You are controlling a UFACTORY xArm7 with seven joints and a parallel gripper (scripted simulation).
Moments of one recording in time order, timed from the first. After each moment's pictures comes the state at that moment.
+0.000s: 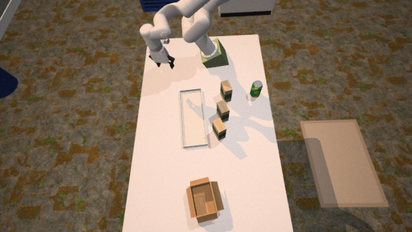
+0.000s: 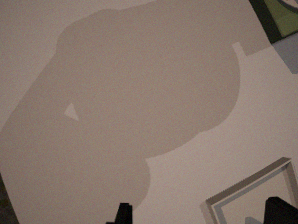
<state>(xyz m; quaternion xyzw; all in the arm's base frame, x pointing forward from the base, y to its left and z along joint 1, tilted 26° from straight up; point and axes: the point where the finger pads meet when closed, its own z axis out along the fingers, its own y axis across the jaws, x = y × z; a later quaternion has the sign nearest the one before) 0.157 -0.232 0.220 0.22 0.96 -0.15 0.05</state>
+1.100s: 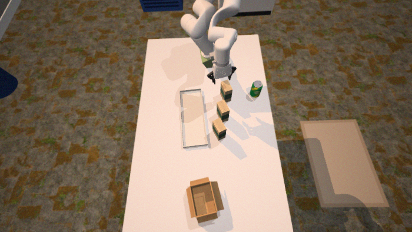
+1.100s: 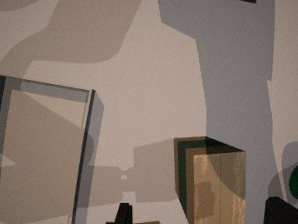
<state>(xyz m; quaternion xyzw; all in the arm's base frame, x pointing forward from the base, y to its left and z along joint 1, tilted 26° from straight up) 0.338 0.057 0.096 -0.06 0.98 -0.21 -0.01</state>
